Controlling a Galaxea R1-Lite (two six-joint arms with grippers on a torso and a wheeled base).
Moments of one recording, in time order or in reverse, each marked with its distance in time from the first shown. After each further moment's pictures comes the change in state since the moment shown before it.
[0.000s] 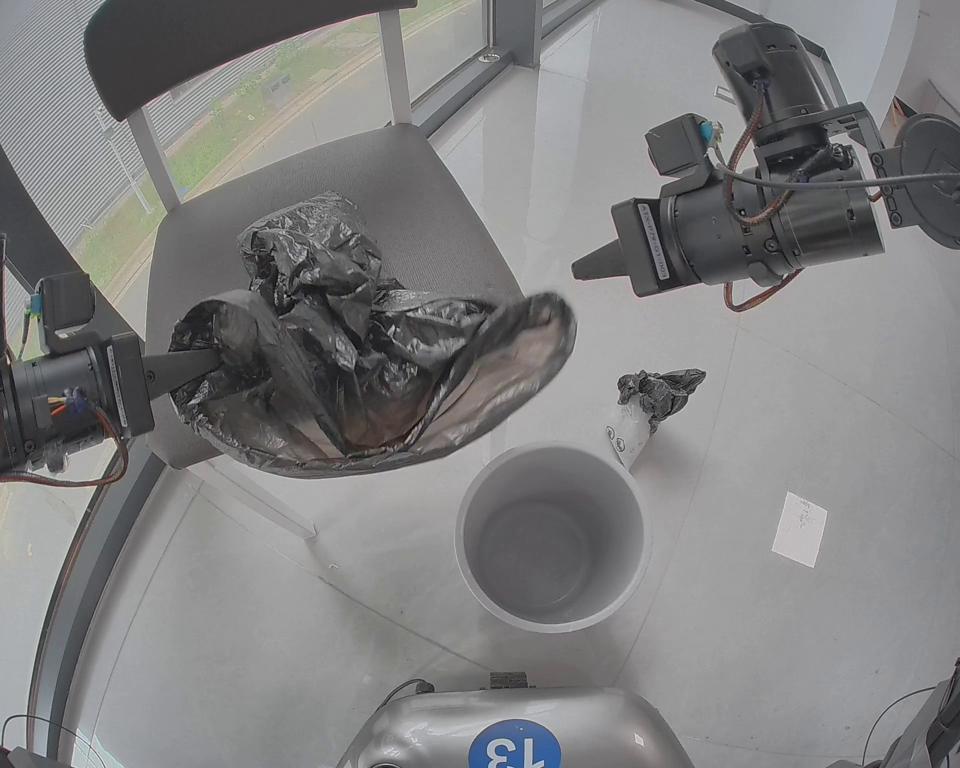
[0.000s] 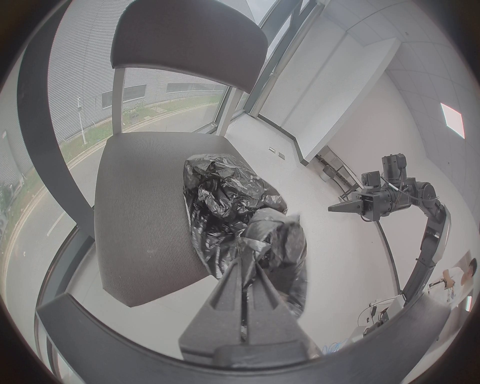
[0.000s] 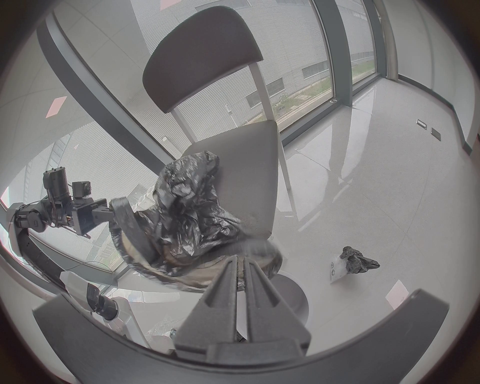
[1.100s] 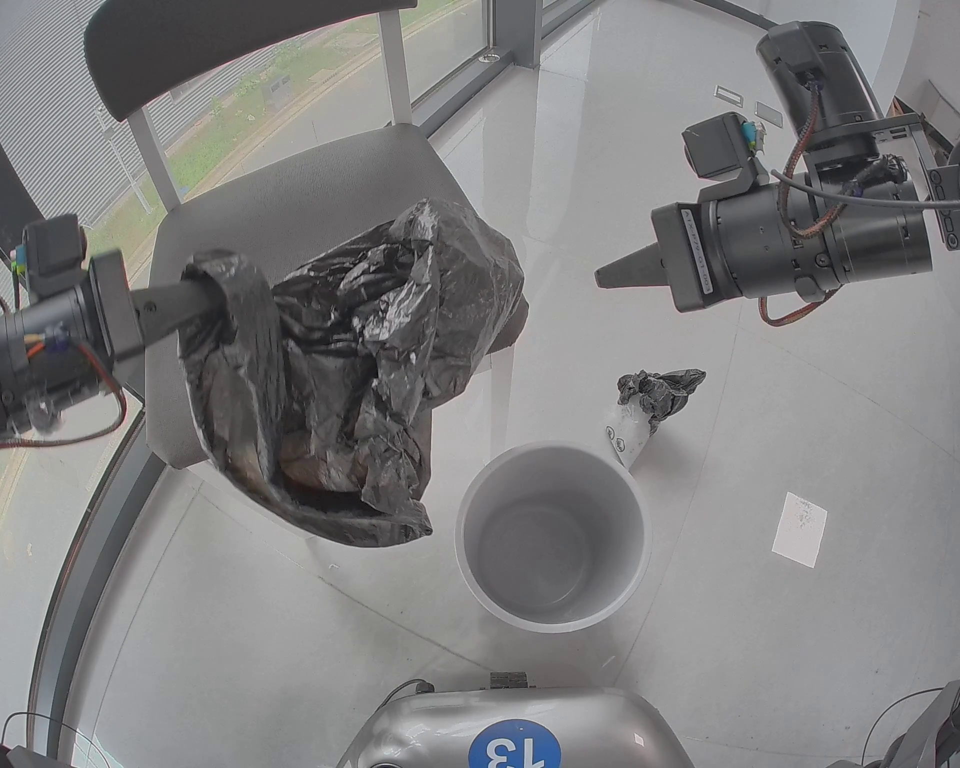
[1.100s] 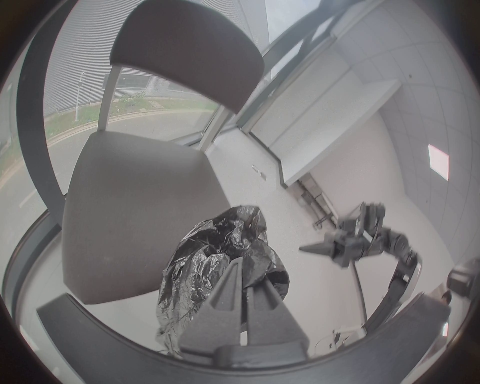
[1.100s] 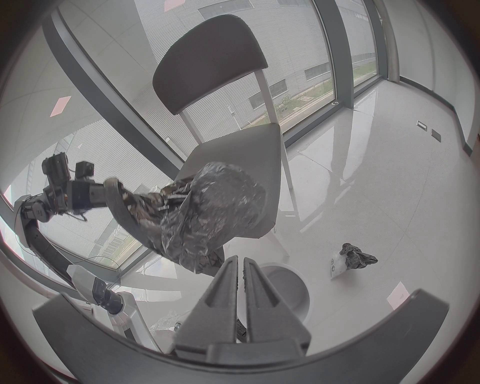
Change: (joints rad) left arm -0.122 -0.018 -0.058 -0.076 0.007 -0.220; right arm 0.023 -0.116 0.154 -0.049 -0.001 0.001
